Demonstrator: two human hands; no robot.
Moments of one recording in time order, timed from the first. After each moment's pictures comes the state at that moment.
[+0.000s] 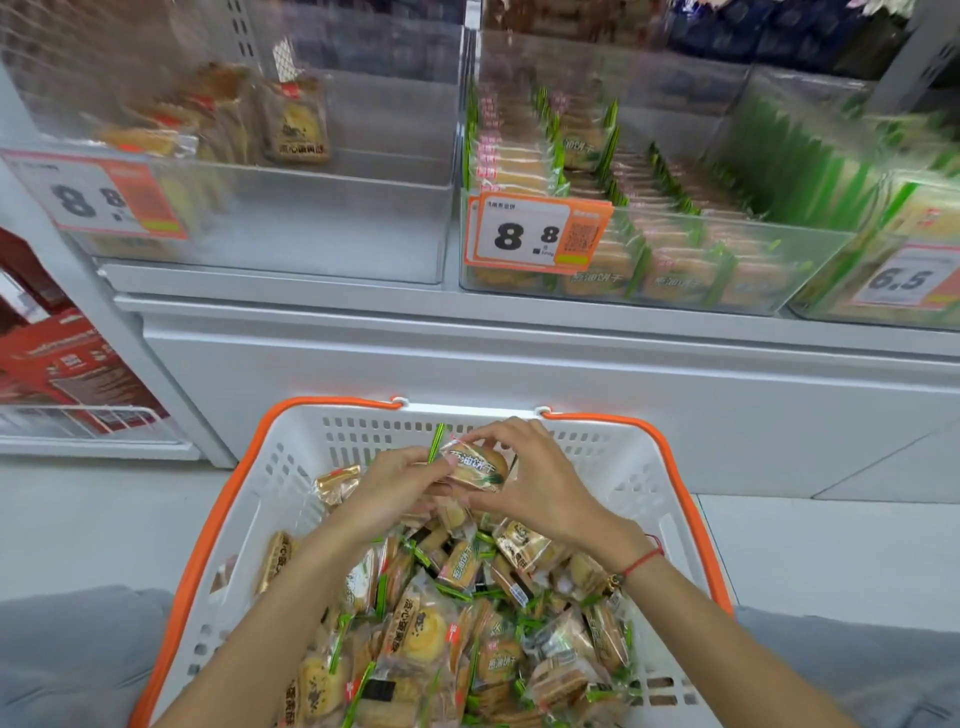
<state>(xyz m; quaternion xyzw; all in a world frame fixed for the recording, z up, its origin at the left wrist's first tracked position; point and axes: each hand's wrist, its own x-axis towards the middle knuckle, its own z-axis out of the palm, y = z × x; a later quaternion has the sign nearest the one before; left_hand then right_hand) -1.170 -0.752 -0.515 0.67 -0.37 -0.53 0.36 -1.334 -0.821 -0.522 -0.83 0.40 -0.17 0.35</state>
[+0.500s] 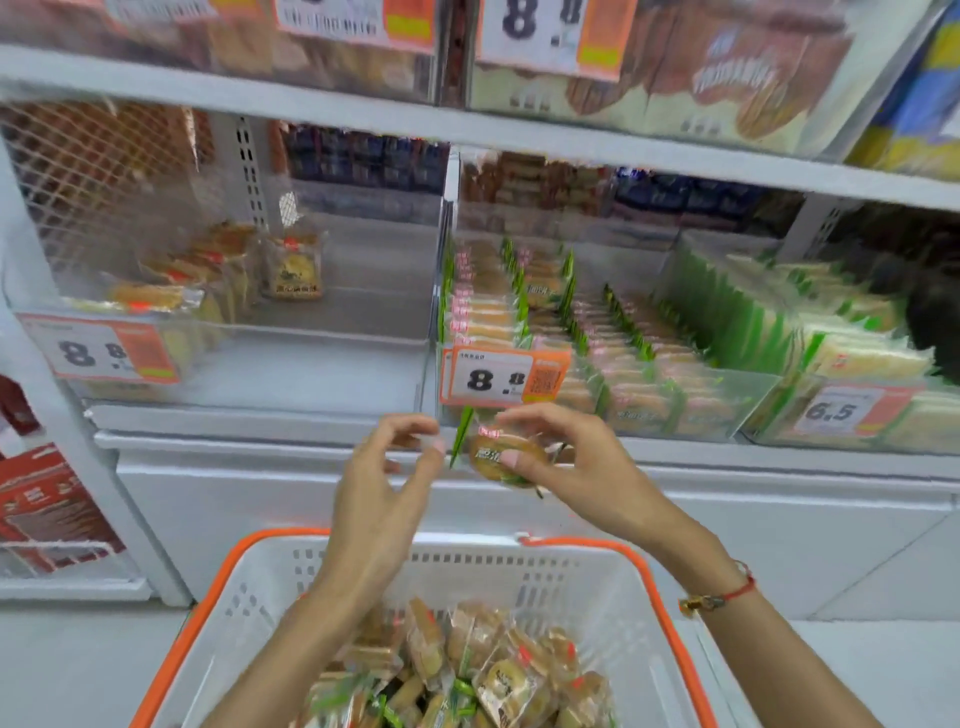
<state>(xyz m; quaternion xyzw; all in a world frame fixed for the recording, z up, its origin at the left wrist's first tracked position) -1.180 -0.793 -0.429 0.61 -0.47 -0.22 0.60 -1.353 -0.877 -0.391 -0.83 0.34 -0.29 0.35</state>
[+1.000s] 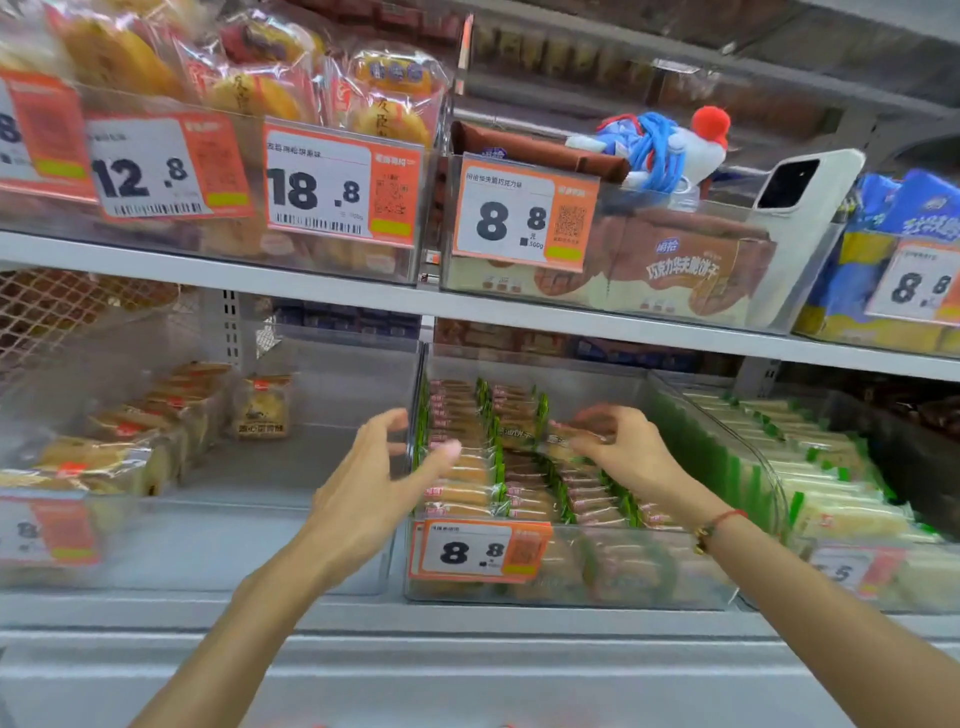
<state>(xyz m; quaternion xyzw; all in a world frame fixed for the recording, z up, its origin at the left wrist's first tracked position) -1.141 -0.884 -0.328 0.66 -0.56 -0.21 0.46 -1.366 -1.027 -0.310 -0.76 0.52 -0.32 0.20</state>
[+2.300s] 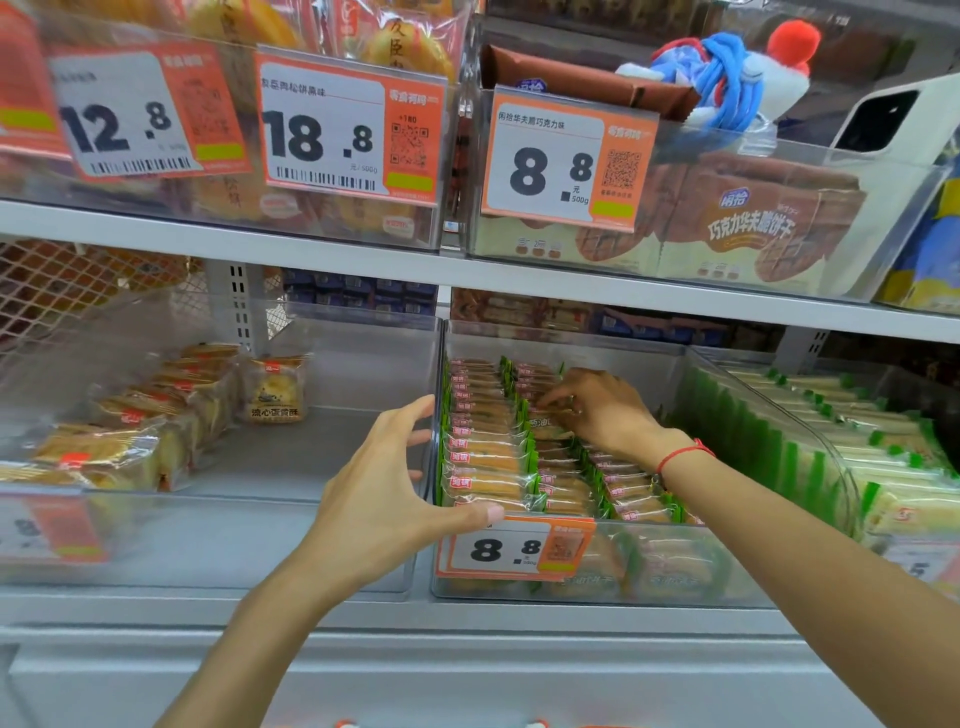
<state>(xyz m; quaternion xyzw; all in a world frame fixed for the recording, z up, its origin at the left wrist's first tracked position) -1.126 -0.892 -0.345 0.61 -0.62 -0.18 0.46 -1.317 -1.075 -0.316 -0.88 0.46 -0.14 -0.02</state>
